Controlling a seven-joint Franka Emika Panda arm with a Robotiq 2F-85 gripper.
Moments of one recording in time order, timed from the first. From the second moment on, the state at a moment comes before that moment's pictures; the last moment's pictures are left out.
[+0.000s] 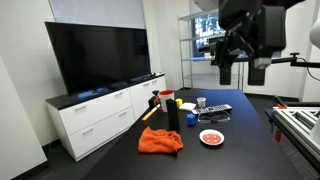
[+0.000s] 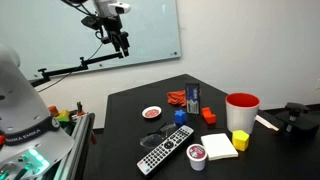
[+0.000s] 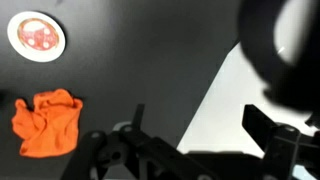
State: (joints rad) arm 0.34 -0.55 0.10 -2.69 0.35 2.30 -0.11
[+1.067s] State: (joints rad) arm 0.06 -0.29 0.04 -2.55 0.19 2.51 -0.07
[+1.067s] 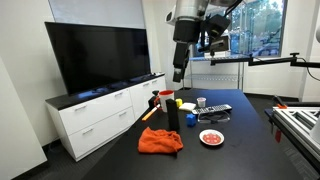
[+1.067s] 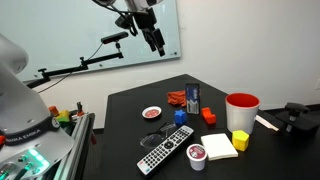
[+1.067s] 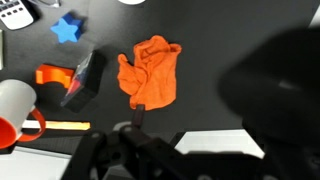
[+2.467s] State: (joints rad) arm -0.03 0.03 0.00 -2.31 -0.22 2.51 0.58
